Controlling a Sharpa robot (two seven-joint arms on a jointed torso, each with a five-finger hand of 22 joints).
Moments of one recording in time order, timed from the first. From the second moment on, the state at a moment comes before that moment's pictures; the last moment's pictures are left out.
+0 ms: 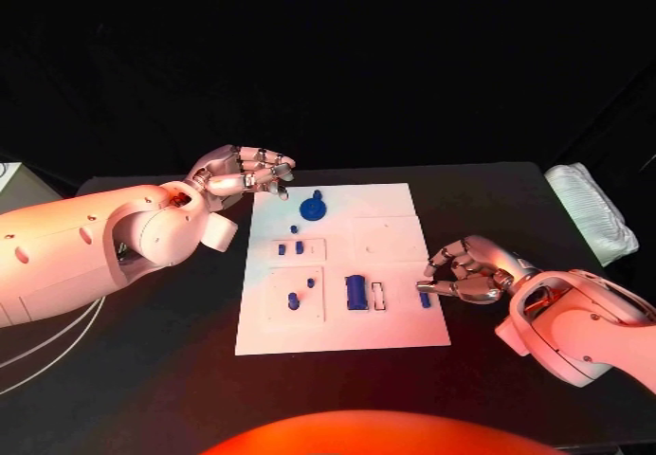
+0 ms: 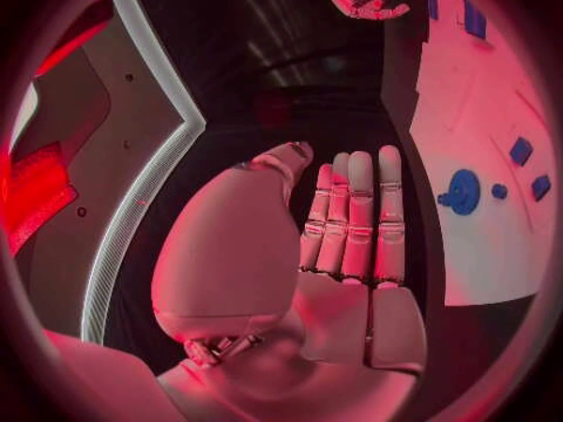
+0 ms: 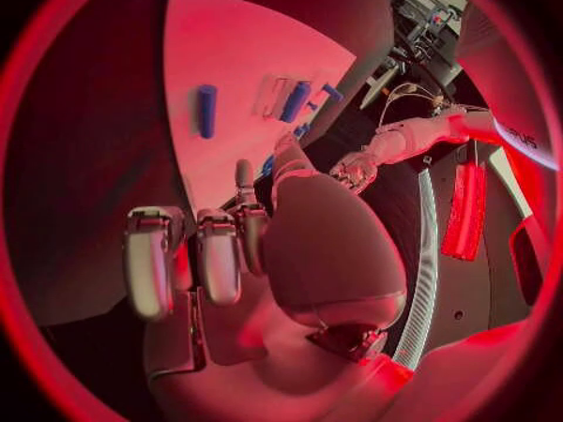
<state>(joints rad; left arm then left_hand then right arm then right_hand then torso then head) 1.24 -0.95 -0.06 1.53 -0.13 -0.11 0.31 1.46 -0.23 0.37 0.25 0.33 0.93 0.16 0.28 0.37 1.04 0.10 0.48 0.21 0.96 0.04 1.01 0.51 0.17 0.89 0.16 0.57 0.81 1.14 -1.15 -0.20 1.90 -1.19 -0.55 -0.28 1.34 -0.13 -0.02 0.28 0.05 0.99 0.10 0.36 0.44 1.46 0.01 1.41 1.31 1.47 -0.06 1.55 1.31 0.02 1.47 0.05 1.50 1.31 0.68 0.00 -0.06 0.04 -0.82</state>
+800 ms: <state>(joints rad) 1.24 -0.95 -0.06 1.54 -0.13 -0.11 0.31 1.46 -0.23 0.37 0.25 0.33 0.93 0.16 0.27 0.37 1.04 0.10 0.48 0.21 0.96 0.04 1.01 0.51 0.17 0.89 0.16 0.57 0.81 1.07 -1.07 -0.20 1.85 -1.38 -0.54 -0.44 1.33 -0.12 -0.03 0.28 0.05 0.99 0.09 0.36 0.44 1.46 0.01 1.41 1.31 1.47 -0.06 1.55 1.31 0.02 1.47 0.05 1.51 1.31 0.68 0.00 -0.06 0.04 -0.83</state>
